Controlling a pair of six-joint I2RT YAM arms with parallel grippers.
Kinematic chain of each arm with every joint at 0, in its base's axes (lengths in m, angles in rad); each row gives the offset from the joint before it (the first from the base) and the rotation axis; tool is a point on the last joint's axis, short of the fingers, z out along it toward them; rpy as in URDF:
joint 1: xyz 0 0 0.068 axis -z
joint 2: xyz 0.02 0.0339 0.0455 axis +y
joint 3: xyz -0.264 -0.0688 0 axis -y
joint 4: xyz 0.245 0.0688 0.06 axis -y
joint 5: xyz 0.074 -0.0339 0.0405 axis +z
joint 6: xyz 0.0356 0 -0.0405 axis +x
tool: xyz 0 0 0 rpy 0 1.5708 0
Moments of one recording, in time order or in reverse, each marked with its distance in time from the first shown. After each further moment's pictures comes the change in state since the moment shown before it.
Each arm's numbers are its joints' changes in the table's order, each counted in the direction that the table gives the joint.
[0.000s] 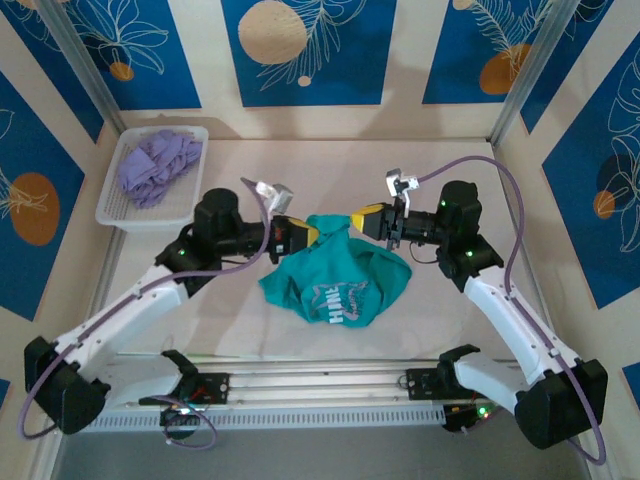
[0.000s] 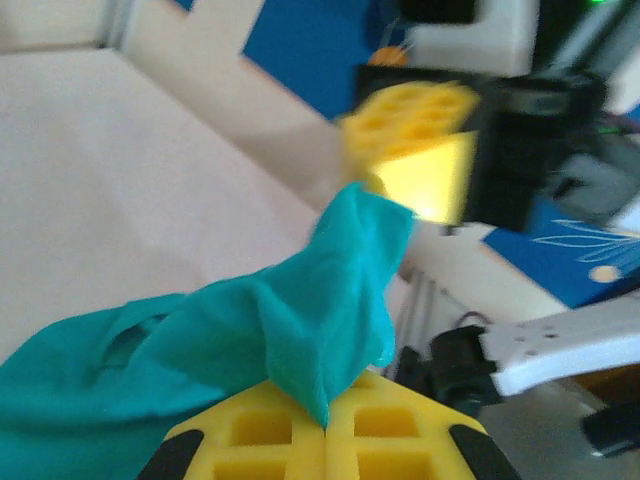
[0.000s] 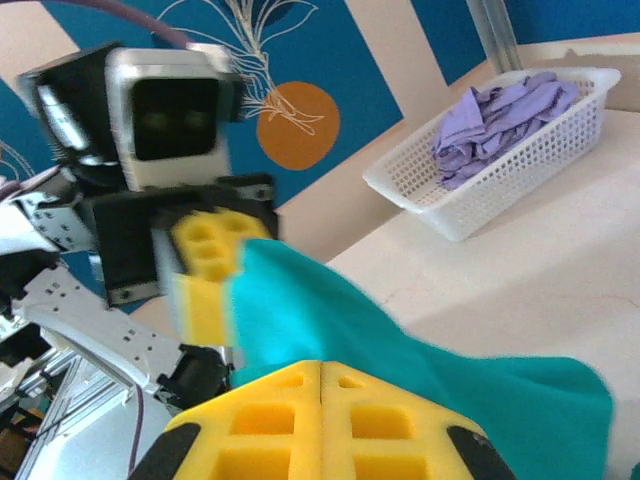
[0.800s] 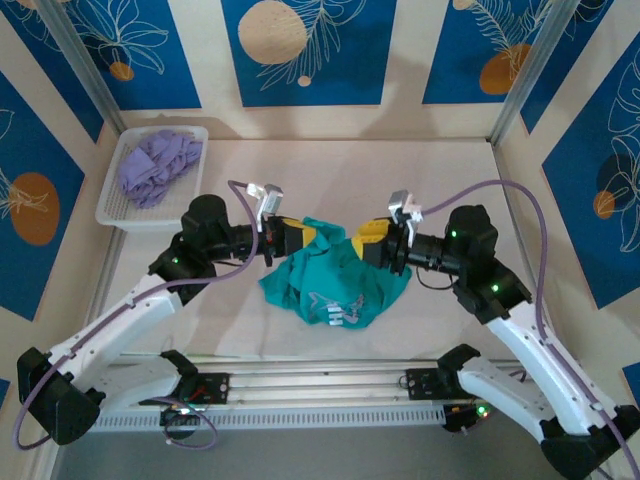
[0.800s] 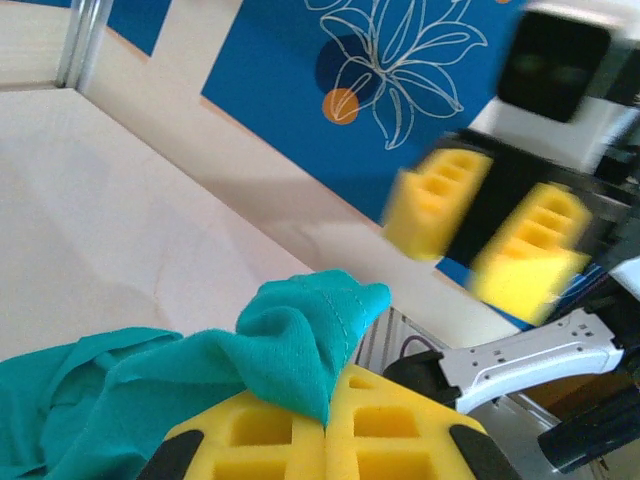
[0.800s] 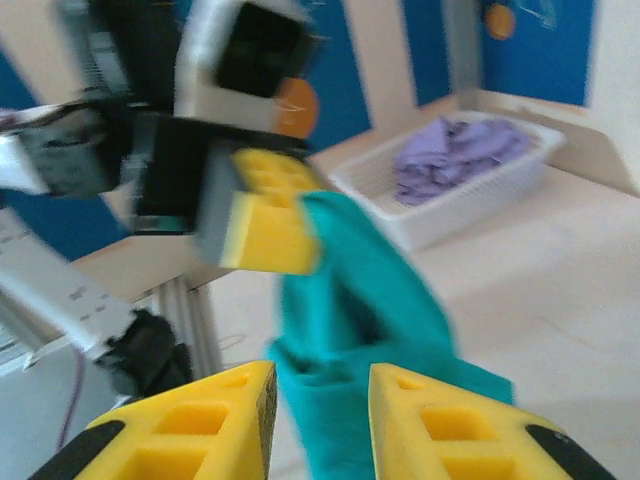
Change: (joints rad) left arm -0.008 -0.044 -0.045 0.090 -0.014 -0.066; right arm -0.240 -0.242 0.061 -0.329 -0.311 -0.283
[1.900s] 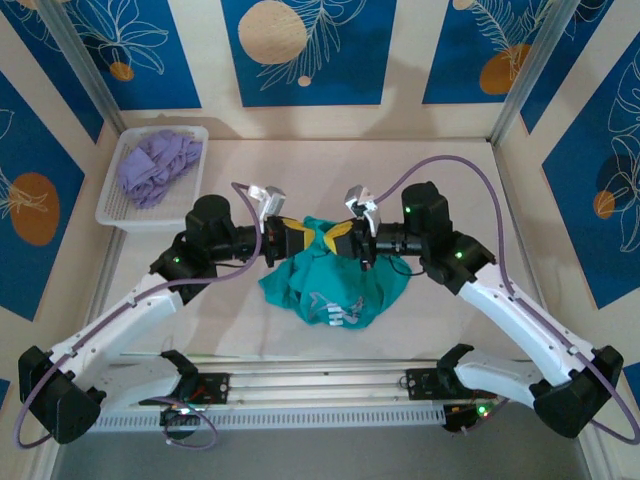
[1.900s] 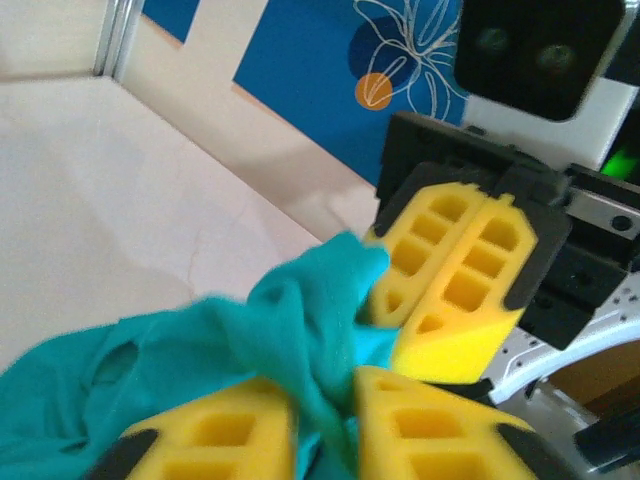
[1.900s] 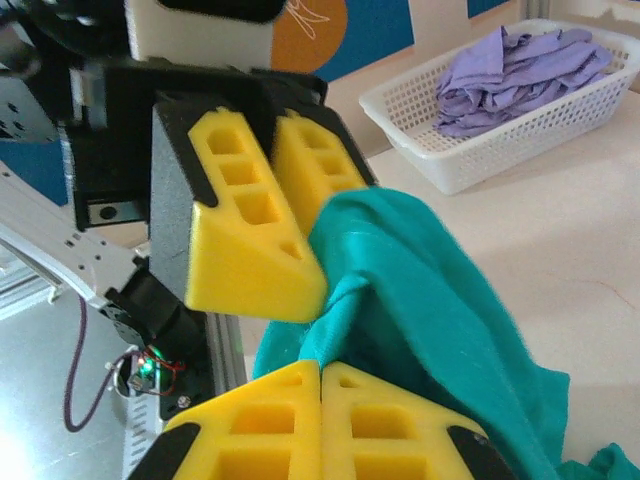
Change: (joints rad) left arm 0.000 0.006 0.000 -0.057 0.050 0.063; right arm -0.055 0.251 0.125 -0.063 0.015 -0.066
